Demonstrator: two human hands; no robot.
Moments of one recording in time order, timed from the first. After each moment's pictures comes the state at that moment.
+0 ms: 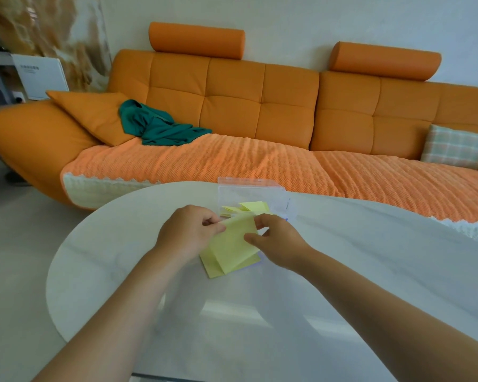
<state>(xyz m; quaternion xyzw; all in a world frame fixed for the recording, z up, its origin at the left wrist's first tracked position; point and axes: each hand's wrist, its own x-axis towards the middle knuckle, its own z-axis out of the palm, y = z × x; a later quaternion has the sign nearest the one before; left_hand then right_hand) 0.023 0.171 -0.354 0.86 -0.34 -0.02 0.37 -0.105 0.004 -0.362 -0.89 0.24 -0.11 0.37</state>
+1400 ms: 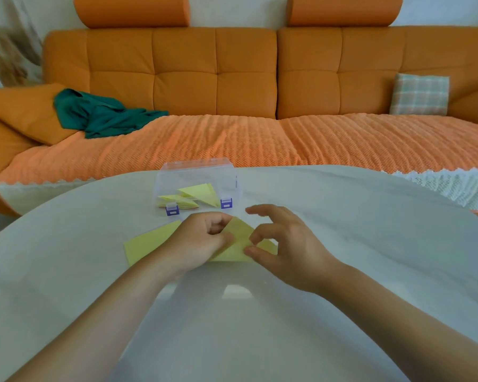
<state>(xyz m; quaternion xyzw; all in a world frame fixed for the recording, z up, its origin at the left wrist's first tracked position) -0.069 0.073 -0.369 0.72 -0.40 -0.31 0.48 -0.229 -0.063 -0.373 -0.95 0.10 -0.22 0.22</state>
